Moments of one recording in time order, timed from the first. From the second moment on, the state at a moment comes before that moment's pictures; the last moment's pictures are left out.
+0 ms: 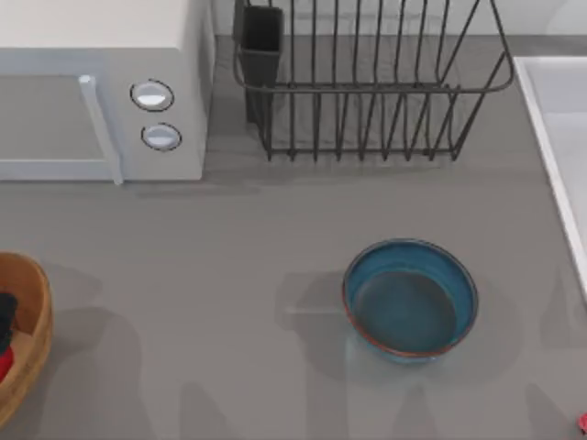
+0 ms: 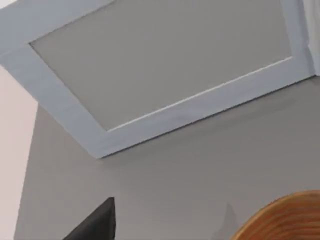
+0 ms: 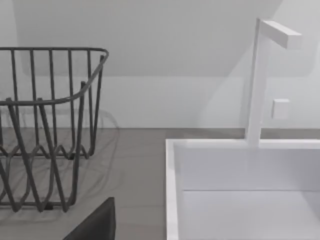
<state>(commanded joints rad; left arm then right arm) 0.04 0.41 0.34 -0.34 0.00 0.46 0.00 0.00 0.00 0.00 0.00 0.00</state>
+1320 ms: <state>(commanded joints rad) 0.00 0.00 0.00 0.00 0.00 0.00 0.08 0.29 0.26 -0.22 0.00 0.09</state>
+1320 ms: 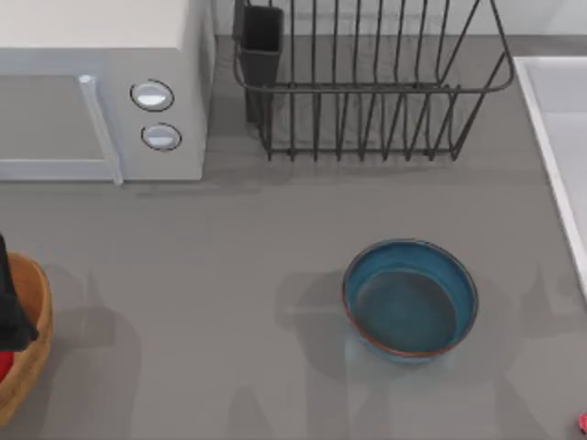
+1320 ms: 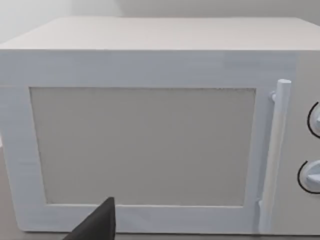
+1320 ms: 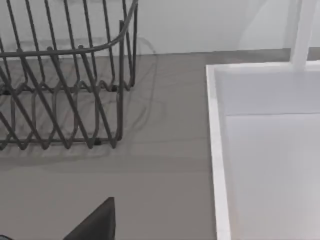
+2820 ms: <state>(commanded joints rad) 0.00 0.00 0.00 0.00 0.00 0.00 0.46 1.80 1.45 -1.21 0.00 0.48</state>
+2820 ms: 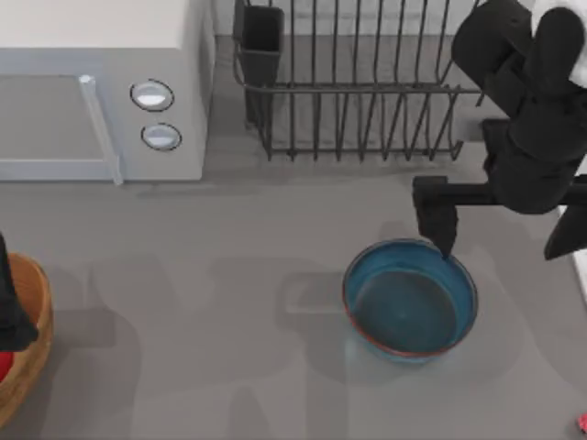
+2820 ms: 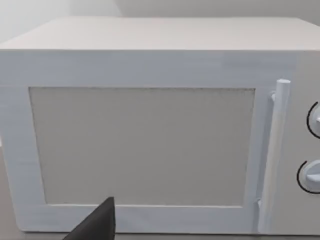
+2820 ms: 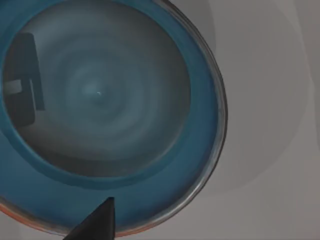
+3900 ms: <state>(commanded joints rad) 0.00 0.00 0.00 0.00 0.00 0.00 0.47 1.92 1.18 -0.84 0.00 0.49</state>
